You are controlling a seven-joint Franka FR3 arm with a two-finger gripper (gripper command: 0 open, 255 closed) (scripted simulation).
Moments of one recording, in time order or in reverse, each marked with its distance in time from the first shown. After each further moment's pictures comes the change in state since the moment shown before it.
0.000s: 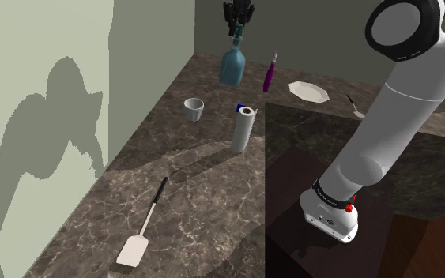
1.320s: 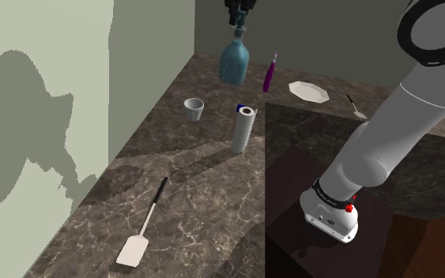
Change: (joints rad) arm 0.088 -0.139 0.071 -0.013 -0.004 -0.119 0.163
